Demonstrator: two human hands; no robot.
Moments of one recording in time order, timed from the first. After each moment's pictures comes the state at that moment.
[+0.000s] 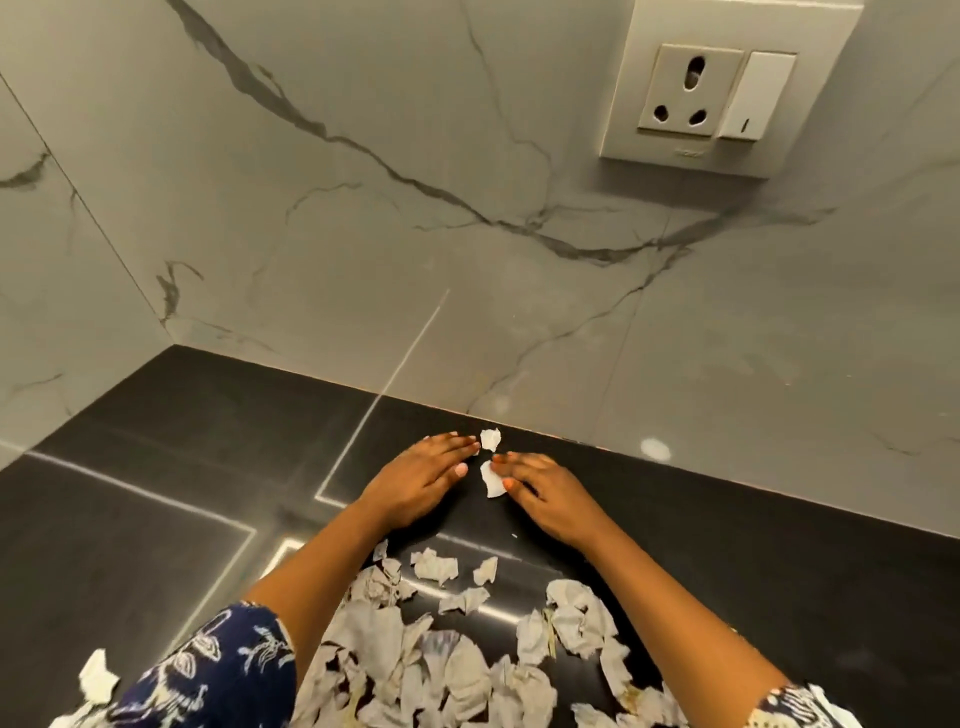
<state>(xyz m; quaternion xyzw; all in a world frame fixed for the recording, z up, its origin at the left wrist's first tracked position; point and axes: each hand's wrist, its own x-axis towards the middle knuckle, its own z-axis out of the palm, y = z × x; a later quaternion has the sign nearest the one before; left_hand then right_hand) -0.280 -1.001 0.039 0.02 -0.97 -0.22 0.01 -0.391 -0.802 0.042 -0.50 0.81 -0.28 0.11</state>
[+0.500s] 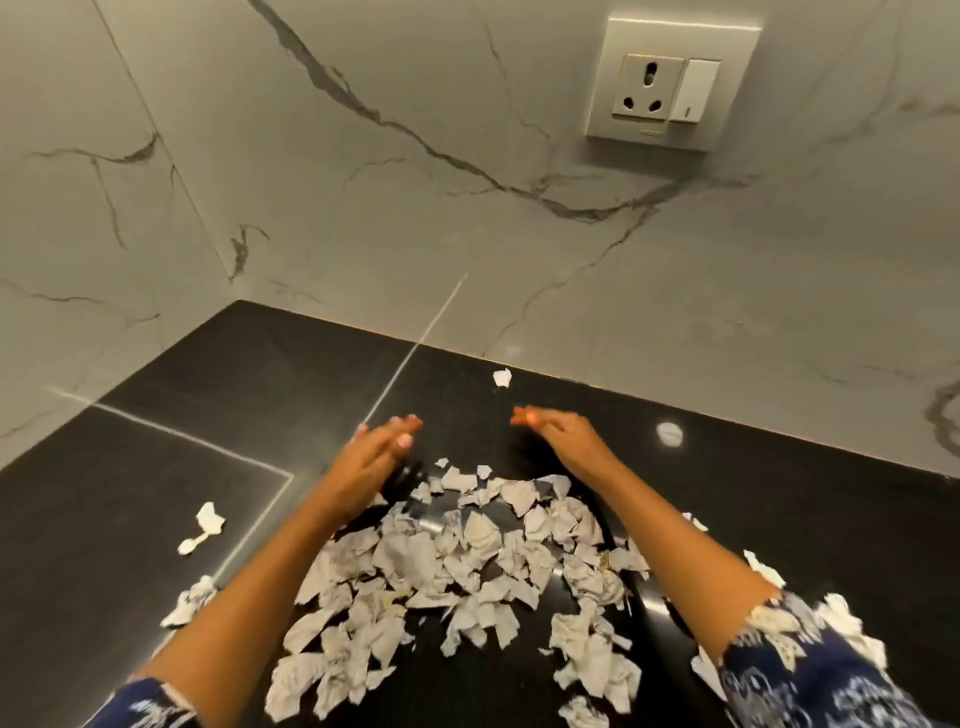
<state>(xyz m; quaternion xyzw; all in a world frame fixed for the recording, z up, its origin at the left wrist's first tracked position) -0.122 -0.954 0.080 0.17 -0.88 -0.43 0.11 -0.331 -0.749 0.086 -0.37 0.78 -0.44 0.24</state>
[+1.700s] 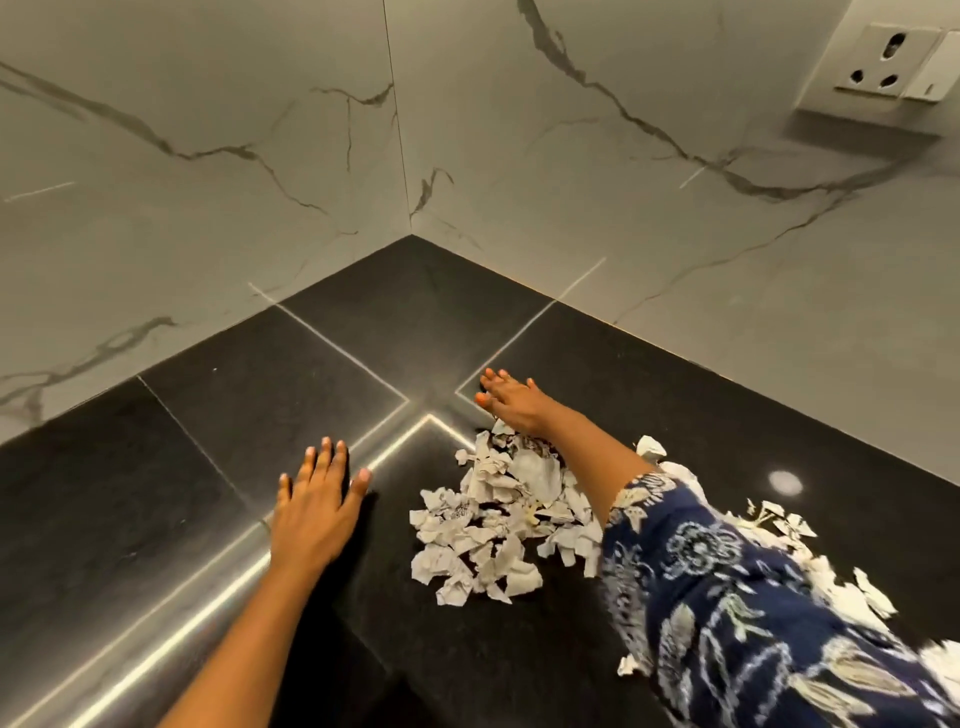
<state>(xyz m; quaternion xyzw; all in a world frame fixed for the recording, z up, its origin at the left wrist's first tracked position) 0.100 -0.905 0.033 0.55 -0.82 -0.14 0.08 -0.210 -0.881 0.069 -0.63 0.73 -0.07 0.27</state>
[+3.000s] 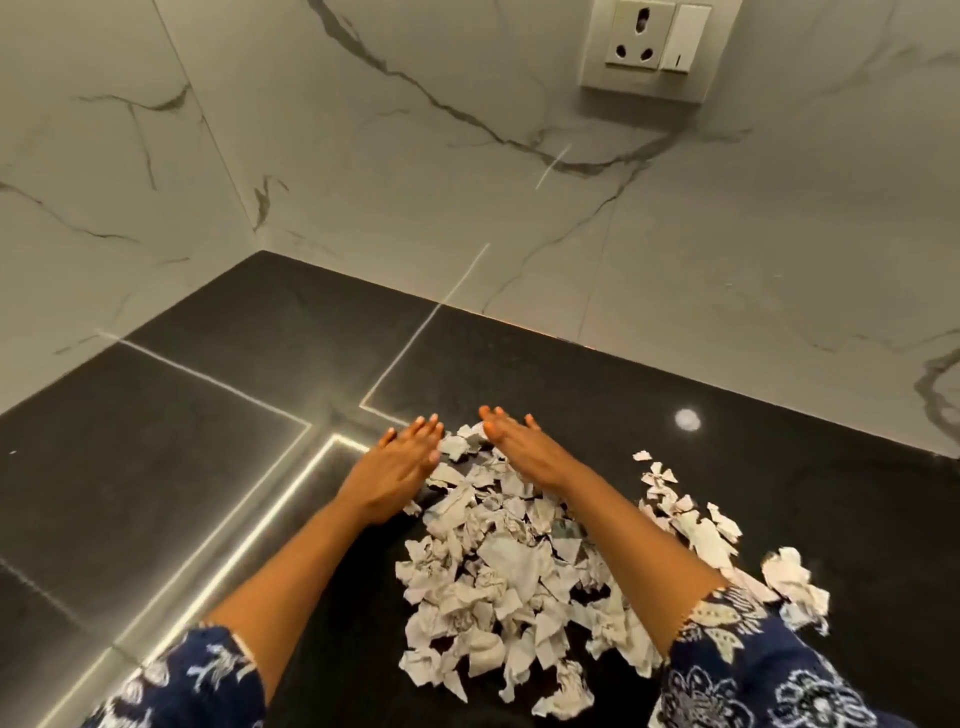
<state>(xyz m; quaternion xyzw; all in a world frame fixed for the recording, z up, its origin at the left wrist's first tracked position) -0.101 -0.877 0.043 0.18 -0.96 -0.24 0.00 -0.270 -0.722 0.075 -0.47 0.78 -0.25 0.33</state>
